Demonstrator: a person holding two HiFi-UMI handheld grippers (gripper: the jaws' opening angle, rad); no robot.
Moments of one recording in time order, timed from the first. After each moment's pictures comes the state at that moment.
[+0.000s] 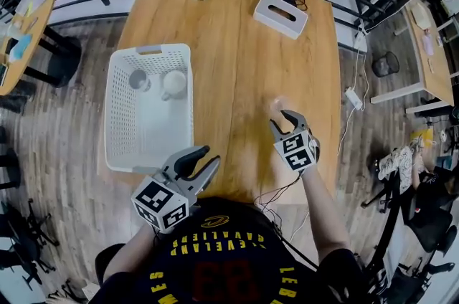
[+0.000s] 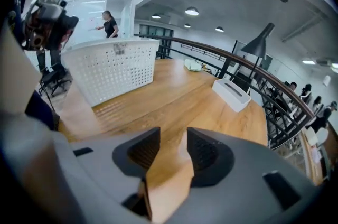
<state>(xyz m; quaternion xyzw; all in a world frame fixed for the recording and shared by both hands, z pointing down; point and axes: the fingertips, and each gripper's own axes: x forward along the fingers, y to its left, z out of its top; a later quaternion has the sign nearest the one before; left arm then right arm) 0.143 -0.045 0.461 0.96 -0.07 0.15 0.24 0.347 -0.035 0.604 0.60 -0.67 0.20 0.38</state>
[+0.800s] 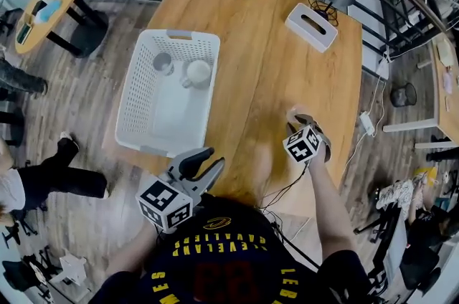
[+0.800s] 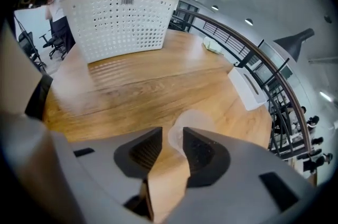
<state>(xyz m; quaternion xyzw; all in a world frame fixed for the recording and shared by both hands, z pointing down) 0.120 -0.035 0.467 0.94 -0.15 0.15 0.26 0.375 -0.043 0.675 0.50 -0.66 0.18 0.53</state>
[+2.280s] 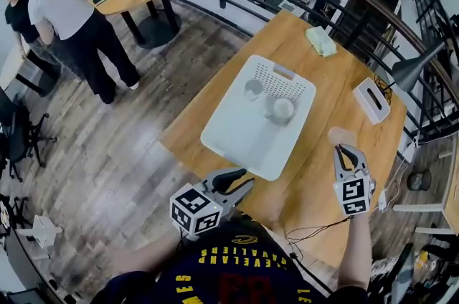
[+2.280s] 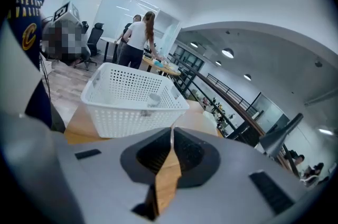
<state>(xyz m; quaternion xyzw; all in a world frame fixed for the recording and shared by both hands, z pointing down) -0.008 -0.056 0.455 0.93 -0.23 0.08 0.28 0.235 -0.122 0.452 0.51 -0.76 -0.04 0.40</state>
